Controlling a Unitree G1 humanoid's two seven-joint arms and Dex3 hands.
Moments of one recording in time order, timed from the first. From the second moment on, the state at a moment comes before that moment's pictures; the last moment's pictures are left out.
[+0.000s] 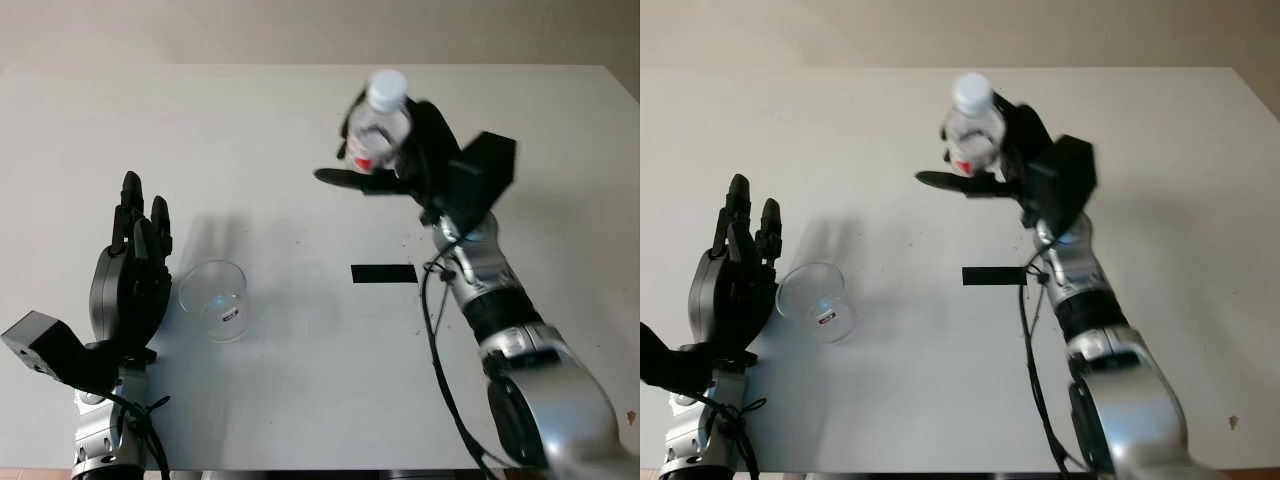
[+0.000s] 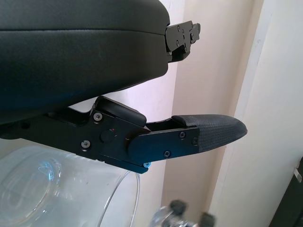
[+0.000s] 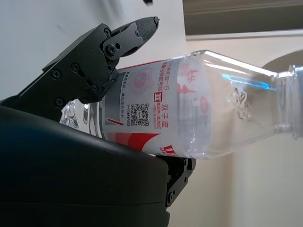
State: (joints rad) left arm -0.11 0.14 0.30 0.19 -0.40 -0.24 -0.36; right arm -0.68 -0.23 -0.01 0.55 0.26 -0.07 0.34
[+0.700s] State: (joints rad) left arm -0.10 0.15 0.30 0.19 -0.40 -0.25 -0.37; right arm -0.43 -0.30 -0.06 0.01 0.25 0.46 0.30
